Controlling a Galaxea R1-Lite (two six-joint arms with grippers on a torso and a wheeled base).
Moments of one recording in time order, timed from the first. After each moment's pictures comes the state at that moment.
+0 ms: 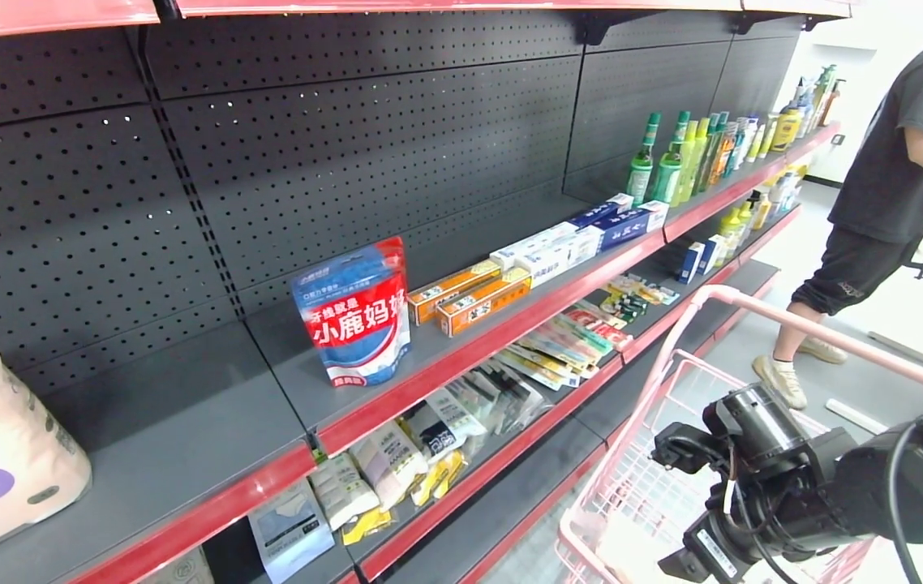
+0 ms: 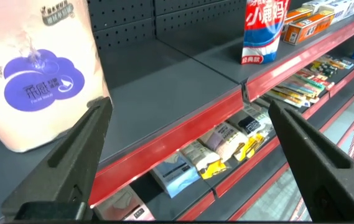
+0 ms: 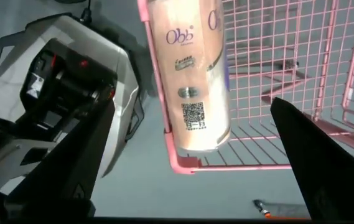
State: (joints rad) left arm 0.00 0.00 0.00 0.00 0.00 0.00; right arm 0.35 1.88 -0.54 -0.13 -0.02 -0.23
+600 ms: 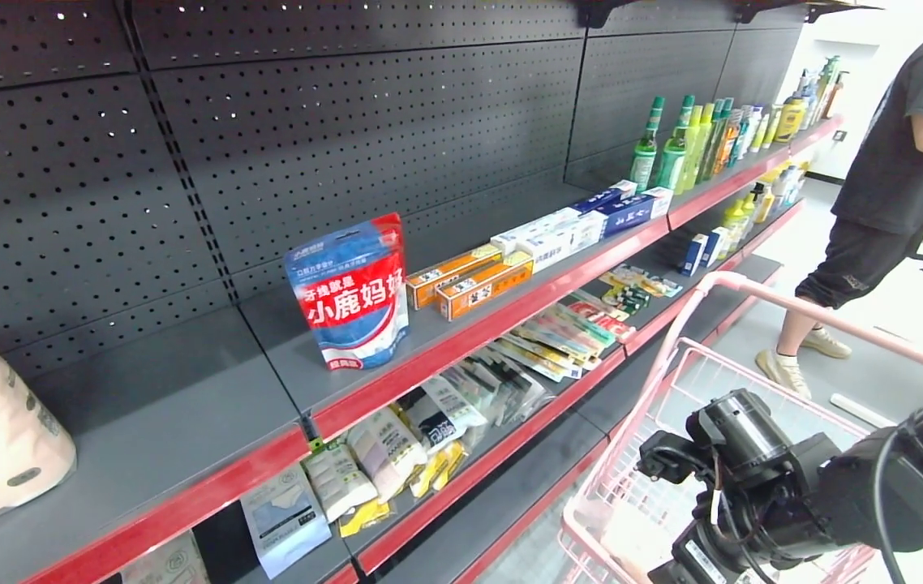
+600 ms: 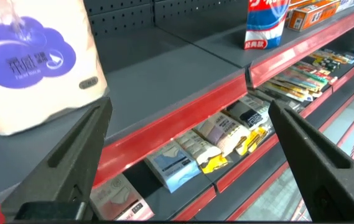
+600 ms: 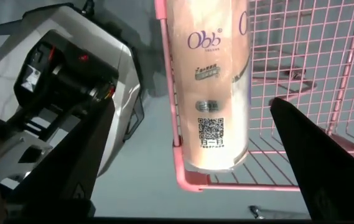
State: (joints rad) left arm 0.00 0.00 0.00 0.00 0.00 0.00; right arm 0.41 1.89 -0.54 -0.14 -0.02 -0.23
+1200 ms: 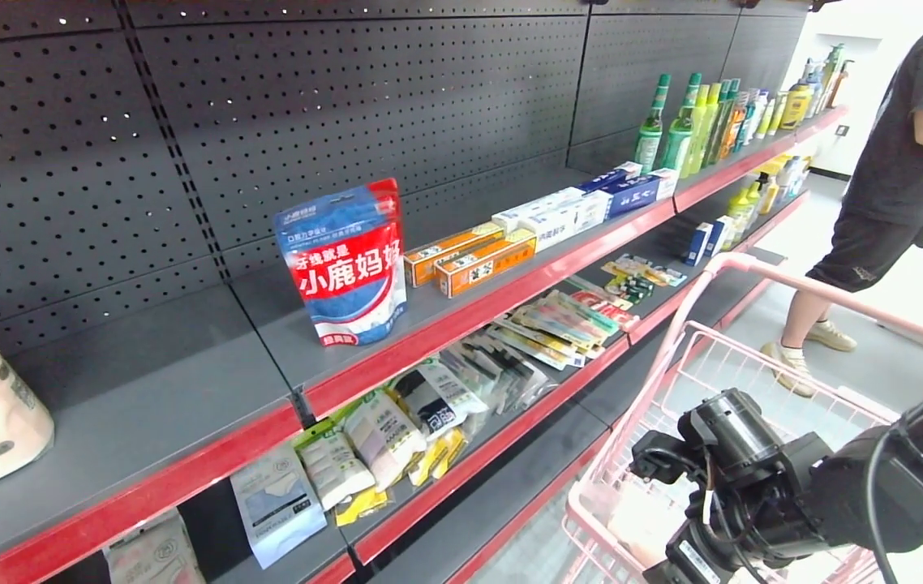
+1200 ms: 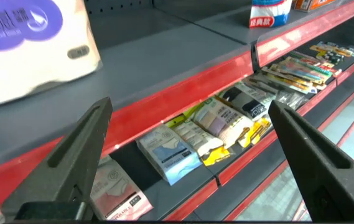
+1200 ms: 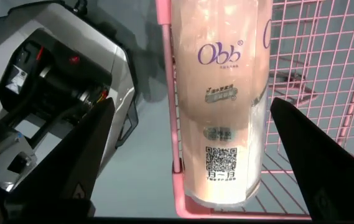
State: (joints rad) left arm 0.00 0.00 0.00 0.00 0.00 0.00; right arm 0.43 1.90 -0.55 -0.14 -0.03 -0.24
